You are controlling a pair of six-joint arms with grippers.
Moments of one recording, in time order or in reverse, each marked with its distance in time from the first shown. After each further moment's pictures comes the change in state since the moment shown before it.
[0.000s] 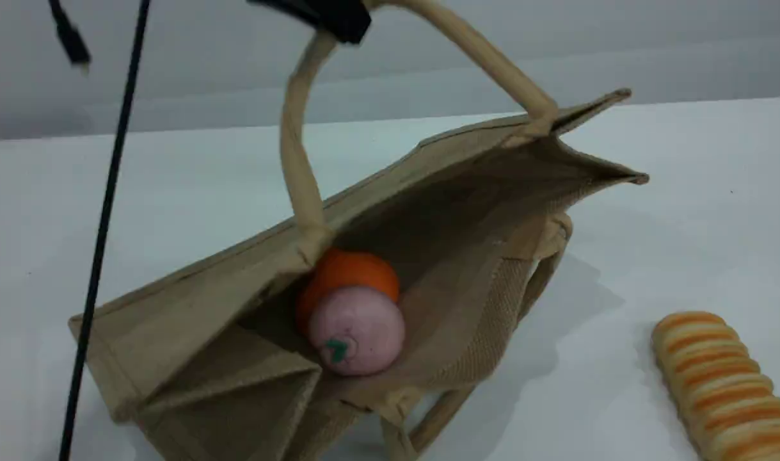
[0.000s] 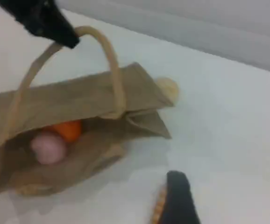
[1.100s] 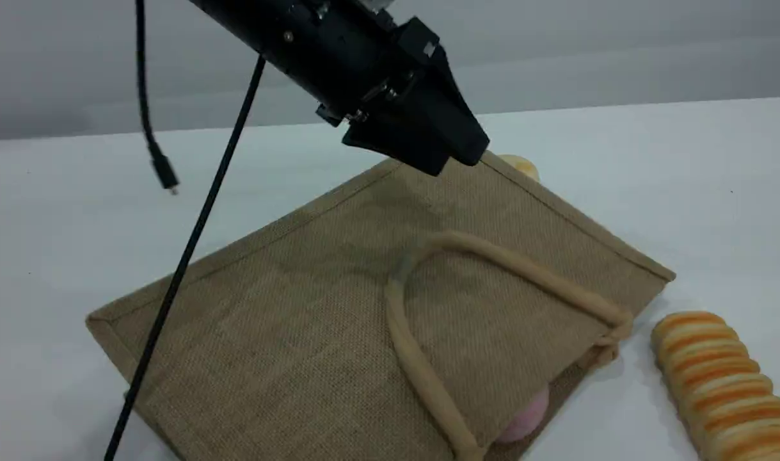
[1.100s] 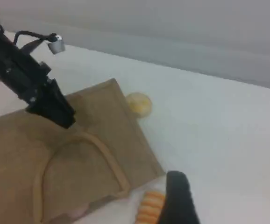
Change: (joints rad) left arm -0.053 0.188 0.011 -0.319 0.200 0.203; right arm 0.000 -0.119 0.000 -0.081 0.041 0.064
